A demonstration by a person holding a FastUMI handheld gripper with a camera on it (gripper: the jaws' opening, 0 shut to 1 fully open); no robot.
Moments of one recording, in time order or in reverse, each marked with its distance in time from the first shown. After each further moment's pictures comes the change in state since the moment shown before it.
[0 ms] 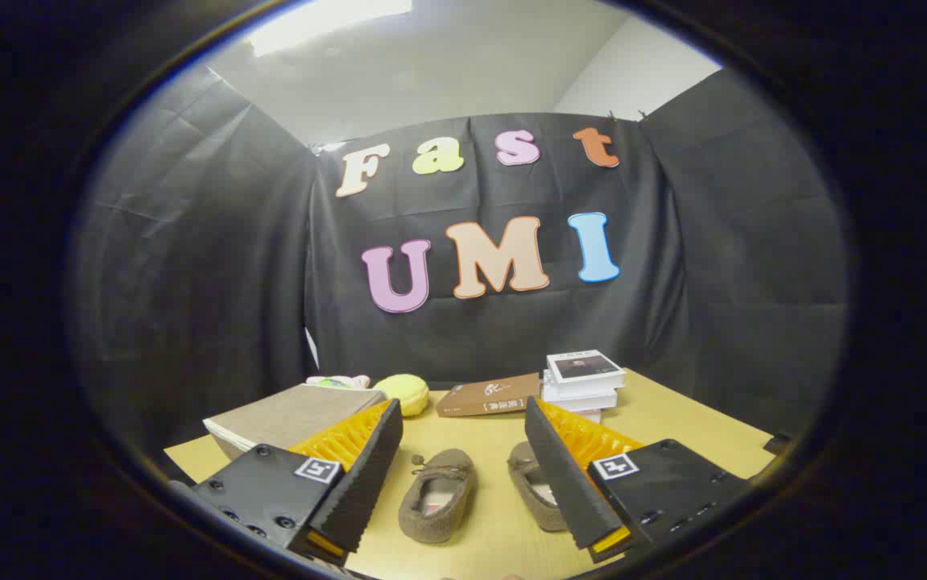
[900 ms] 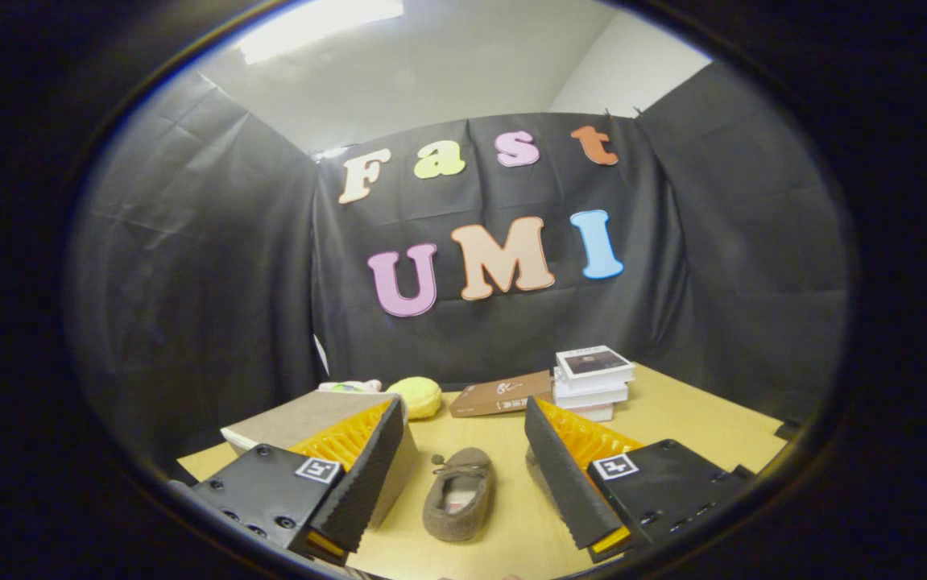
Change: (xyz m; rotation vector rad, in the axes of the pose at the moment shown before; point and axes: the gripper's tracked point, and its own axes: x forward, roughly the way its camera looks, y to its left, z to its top) arm -0.009 0.023 -0.005 0.078 0.000 0.018
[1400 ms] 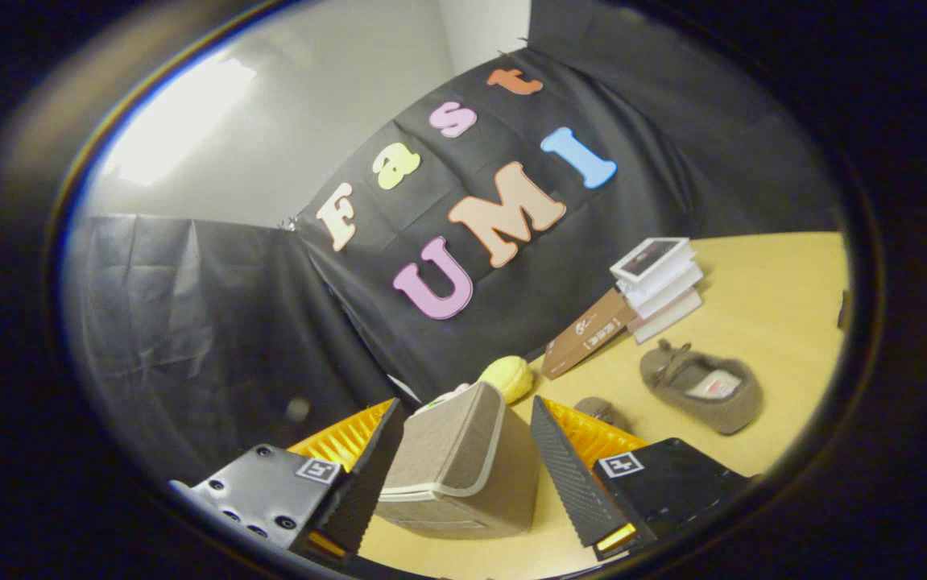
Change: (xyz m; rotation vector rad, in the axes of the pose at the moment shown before) arm 0.015 0.062 -0.049 0.567 0.088 0.152
